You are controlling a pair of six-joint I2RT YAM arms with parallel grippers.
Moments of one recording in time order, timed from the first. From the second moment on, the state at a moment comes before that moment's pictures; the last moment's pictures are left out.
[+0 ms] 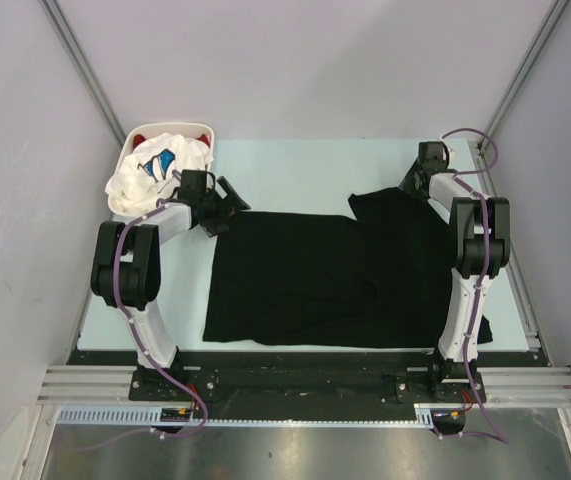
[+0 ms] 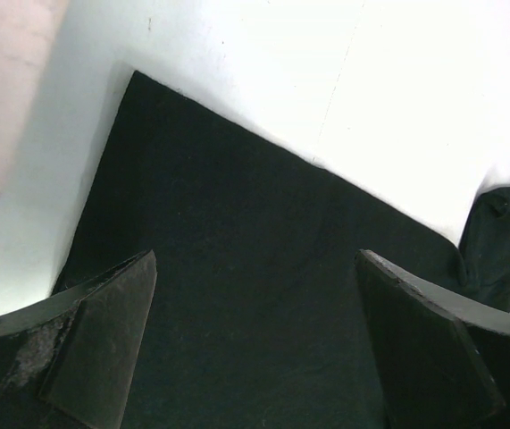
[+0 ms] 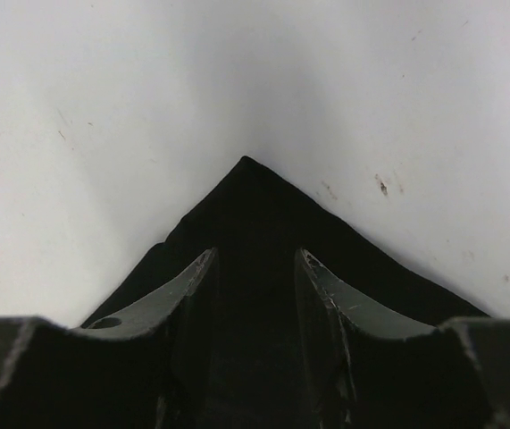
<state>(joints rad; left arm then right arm) -0.12 1.86 1.16 -0.14 0.22 -0.80 -0.01 2.18 1.61 -0.24 0.12 0.53</state>
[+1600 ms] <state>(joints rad) -0.11 1.86 1.24 -0.20 0.21 -0.77 -0.01 2.12 1.65 -0.28 0.11 0.56</state>
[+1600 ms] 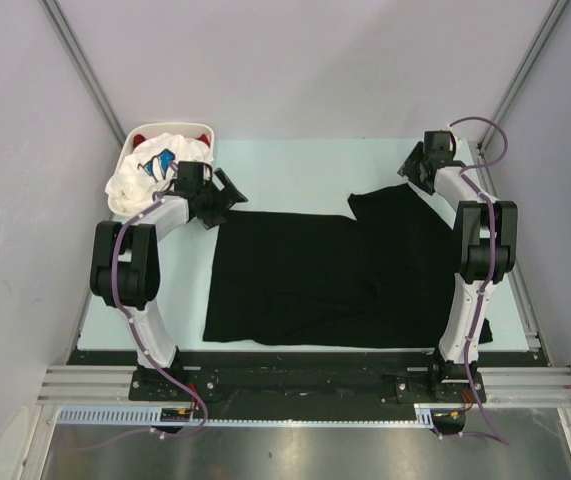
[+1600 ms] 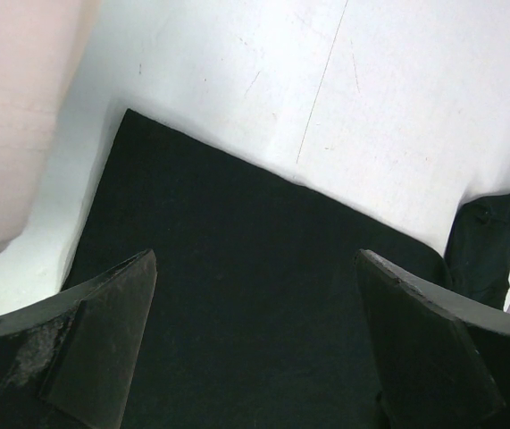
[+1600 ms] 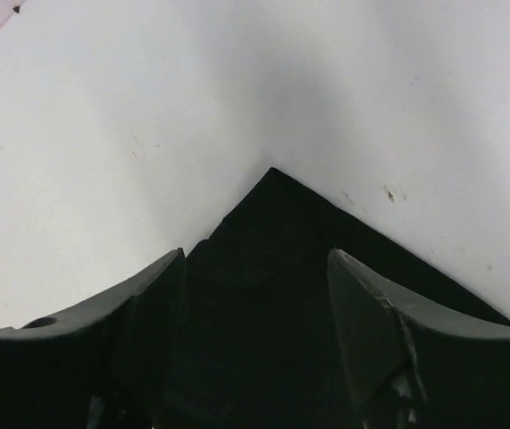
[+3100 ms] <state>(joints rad) -0.10 1.86 1.24 -0.20 0.21 -0.76 -0.02 2.20 1.62 -0.27 0.09 0.60</state>
